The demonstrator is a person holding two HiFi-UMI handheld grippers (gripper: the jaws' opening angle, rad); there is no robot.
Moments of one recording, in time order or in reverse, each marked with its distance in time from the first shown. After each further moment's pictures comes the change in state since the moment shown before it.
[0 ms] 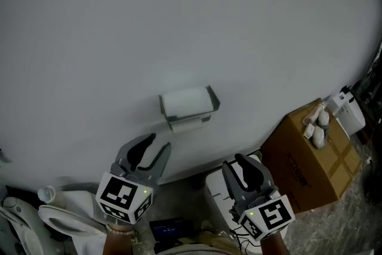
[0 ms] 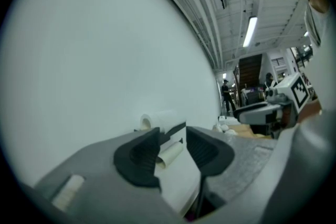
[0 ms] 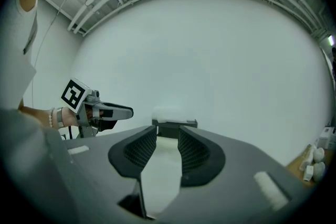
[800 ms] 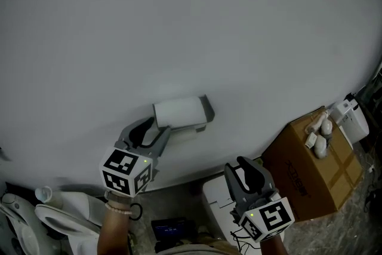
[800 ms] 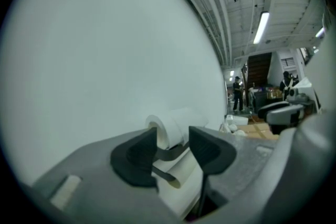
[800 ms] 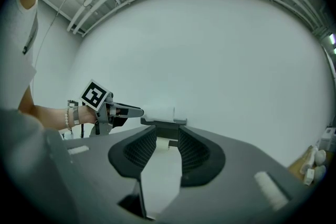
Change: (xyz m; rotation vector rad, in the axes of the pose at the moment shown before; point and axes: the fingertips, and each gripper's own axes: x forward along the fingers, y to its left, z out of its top) left arm 0.076 0.038 -0.005 -0.050 0.055 0.051; right arm 0.010 -0.045 -0.004 0.002 0.008 0.011
